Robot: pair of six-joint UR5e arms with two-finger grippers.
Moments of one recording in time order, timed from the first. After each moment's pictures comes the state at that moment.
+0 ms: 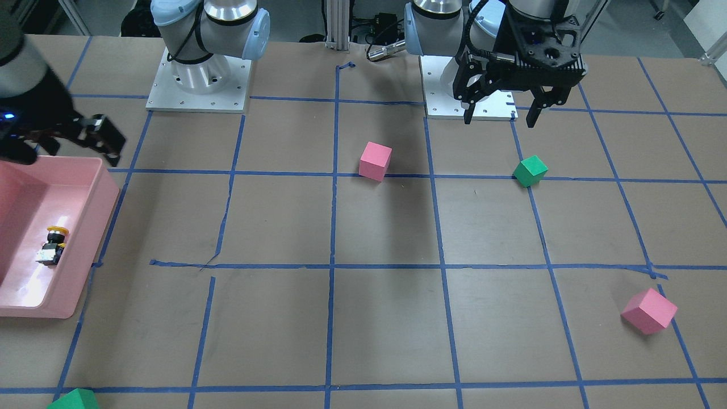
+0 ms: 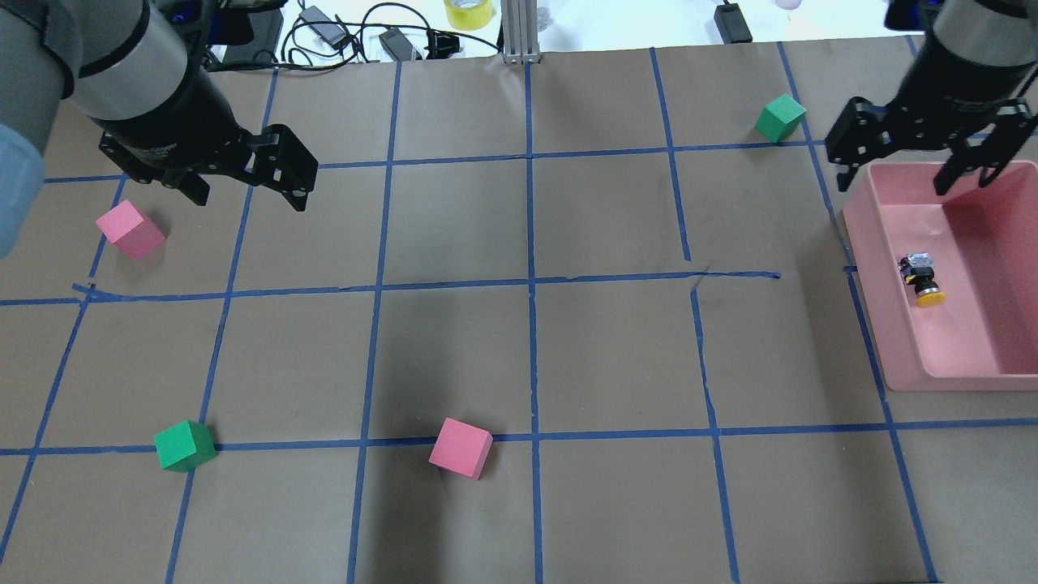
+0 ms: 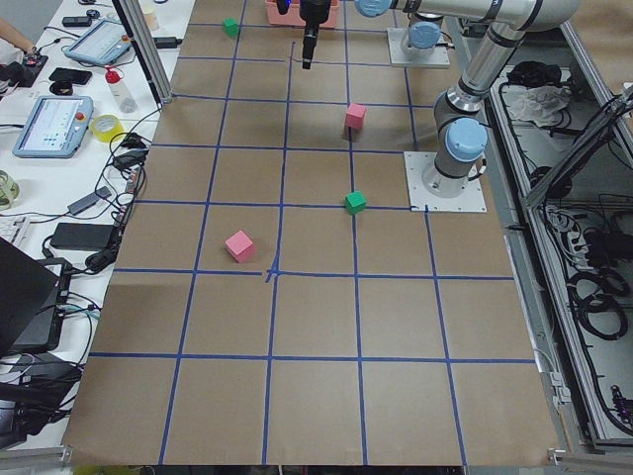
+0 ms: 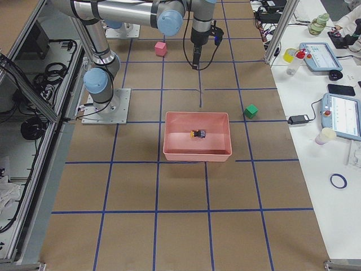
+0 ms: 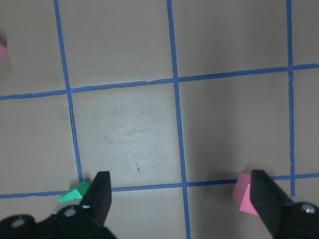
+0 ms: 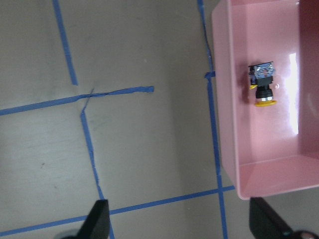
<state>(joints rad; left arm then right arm) -1.60 -1.46 -1.62 -1.52 1.62 0.06 1.28 -1.53 1.60 -1.56 -1.65 -0.07</state>
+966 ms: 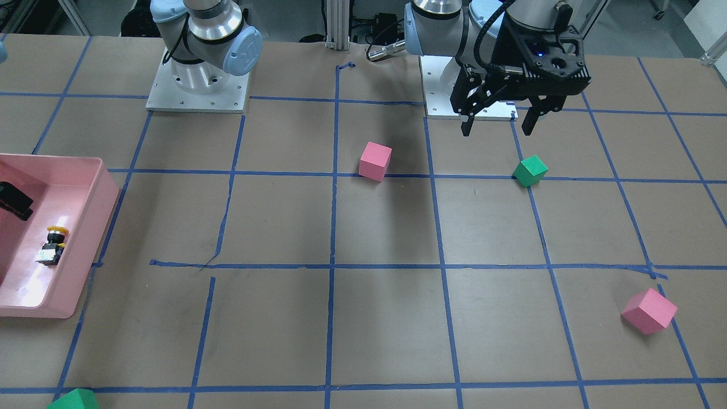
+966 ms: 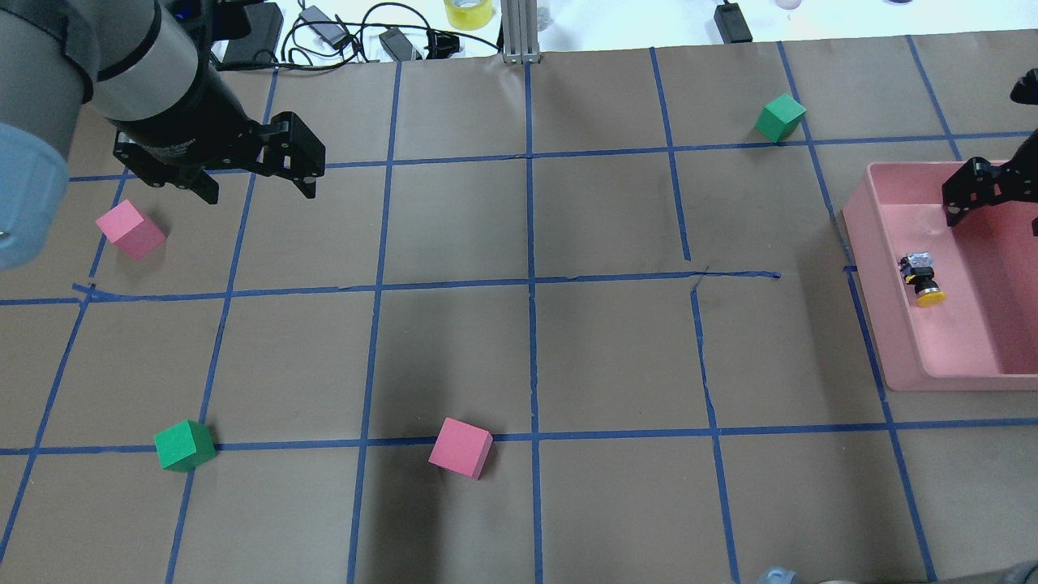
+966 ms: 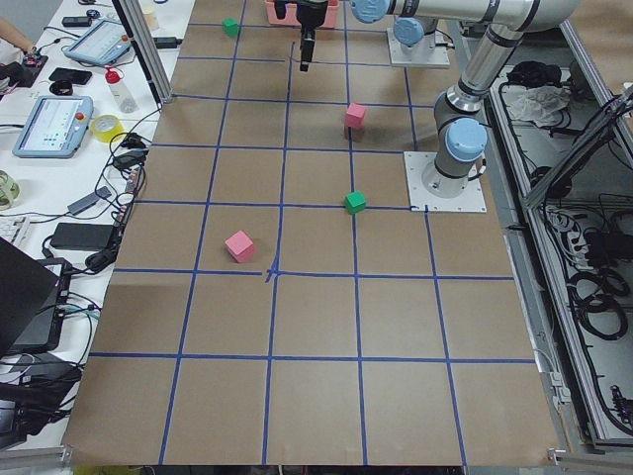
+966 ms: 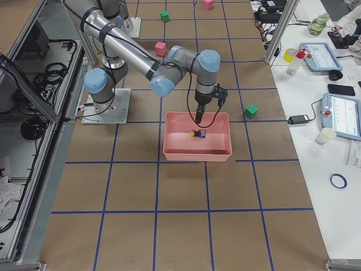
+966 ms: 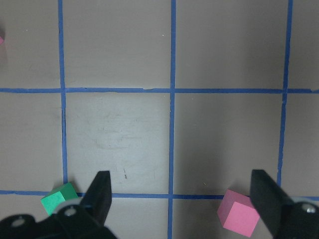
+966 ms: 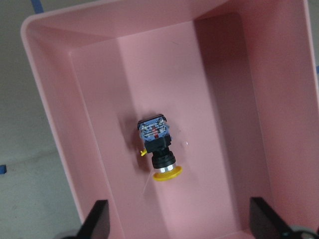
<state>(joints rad) -1.59 -1.46 -1.64 -1.46 1.60 -0.06 0.99 -1.39 1.82 -2.06 -1.65 -0.31</state>
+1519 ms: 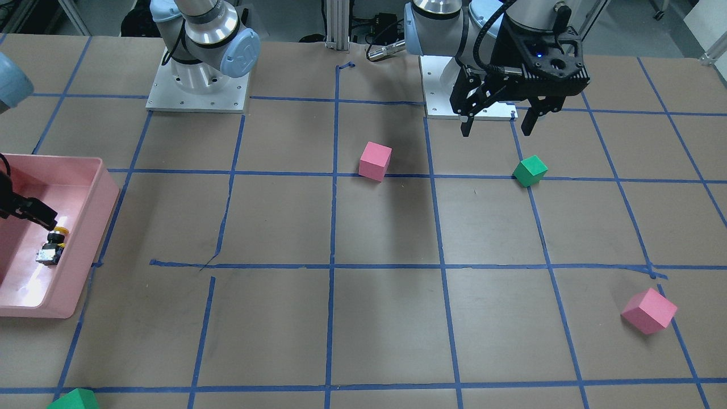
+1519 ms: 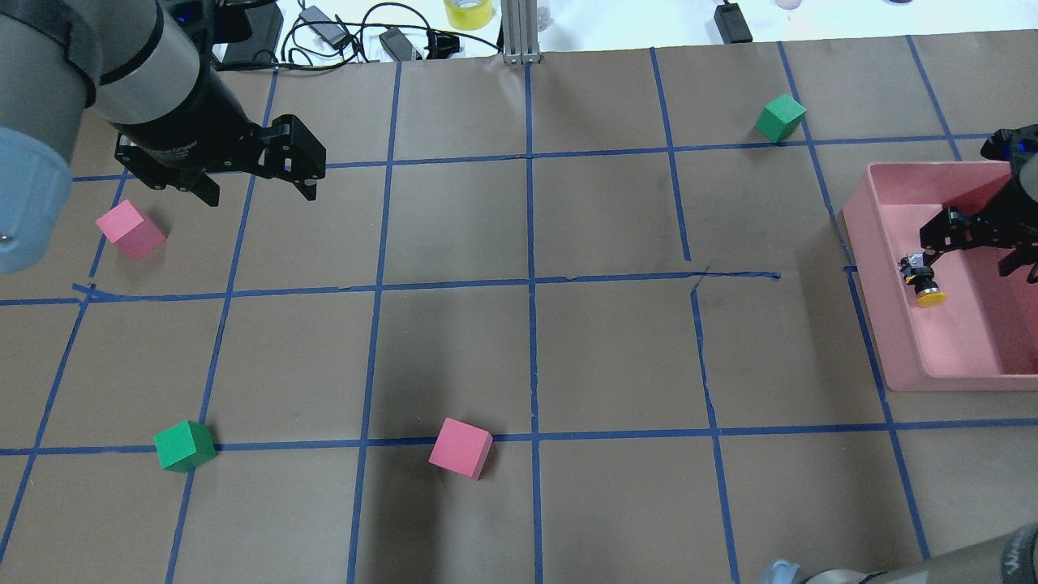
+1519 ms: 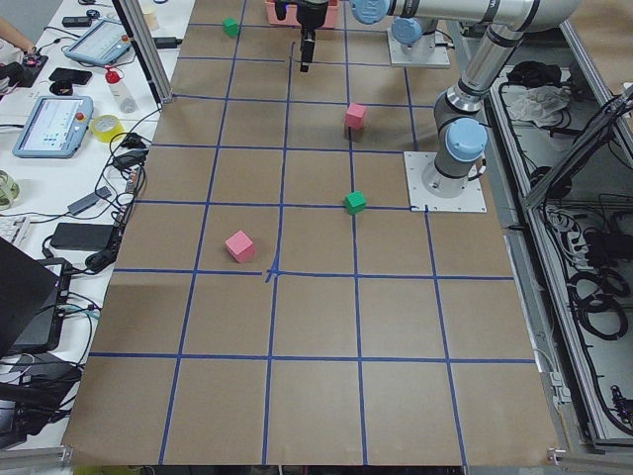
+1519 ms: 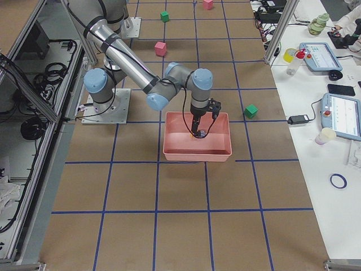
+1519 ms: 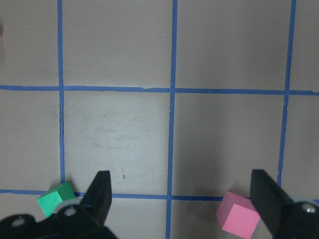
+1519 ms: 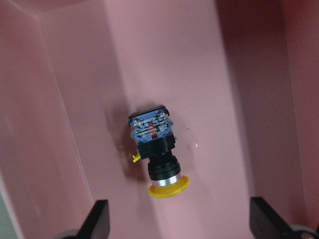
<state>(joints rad) -1.59 -1.46 -1.64 -1.46 1.61 -0.06 0.97 -1.31 1.91 -2.18 -1.65 -0.35</state>
